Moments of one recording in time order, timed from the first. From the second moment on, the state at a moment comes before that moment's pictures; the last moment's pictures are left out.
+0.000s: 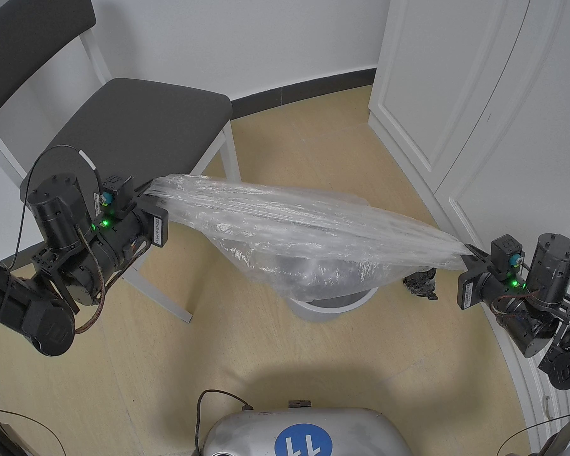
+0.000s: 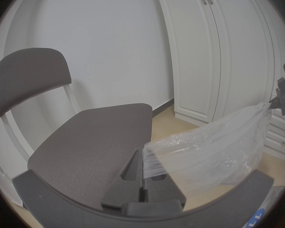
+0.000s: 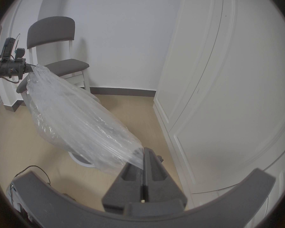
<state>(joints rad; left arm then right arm) -0.34 1.75 -0.64 -1.18 0.13 0.30 0.47 1.62 -0.34 -1.18 -0.43 -0.23</state>
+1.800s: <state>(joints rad) -0.62 1.95 -0.73 -1.45 0.21 0.20 0.51 1.83 -0.35 -1.55 -0.40 -0.26</state>
